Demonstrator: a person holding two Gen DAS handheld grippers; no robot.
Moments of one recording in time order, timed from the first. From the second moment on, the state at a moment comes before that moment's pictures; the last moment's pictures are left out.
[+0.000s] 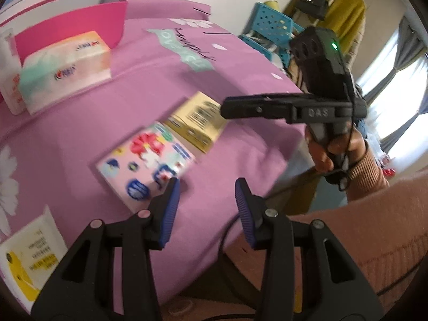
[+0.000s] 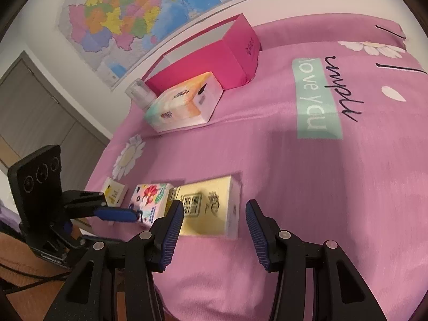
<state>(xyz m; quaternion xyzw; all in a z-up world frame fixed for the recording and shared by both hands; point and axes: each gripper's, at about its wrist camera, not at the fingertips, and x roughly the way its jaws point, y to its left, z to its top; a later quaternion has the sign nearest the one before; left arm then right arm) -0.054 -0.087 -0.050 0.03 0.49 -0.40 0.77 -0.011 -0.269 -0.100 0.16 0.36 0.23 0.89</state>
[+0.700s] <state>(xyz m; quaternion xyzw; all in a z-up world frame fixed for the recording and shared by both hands) 0.008 -0.072 -0.071 -0.05 0.51 -0.31 0.80 0.000 -0.249 -0.113 0.17 0.35 0.24 0.89</state>
